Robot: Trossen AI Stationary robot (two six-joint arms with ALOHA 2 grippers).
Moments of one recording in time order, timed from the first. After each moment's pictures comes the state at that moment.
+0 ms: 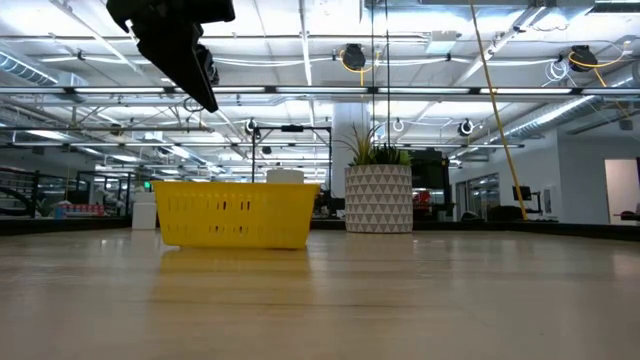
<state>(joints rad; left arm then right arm) -0.15 1.31 1.03 -0.73 -0.21 -0.16 0.99 1.53 1.23 -1.23 -0.42 1.83</state>
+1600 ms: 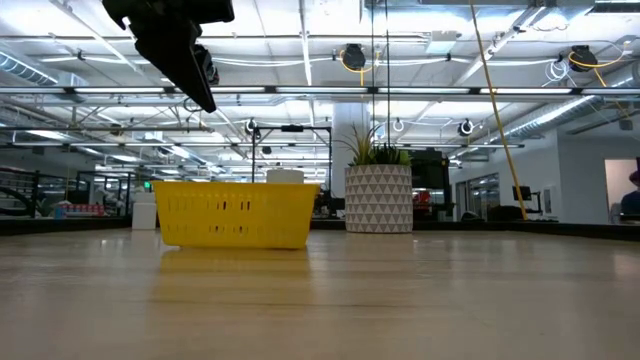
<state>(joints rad) -0.15 1.31 1.03 -0.73 -0.18 -0.17 0.94 1.53 0.96 -0.84 -0.40 1.73</state>
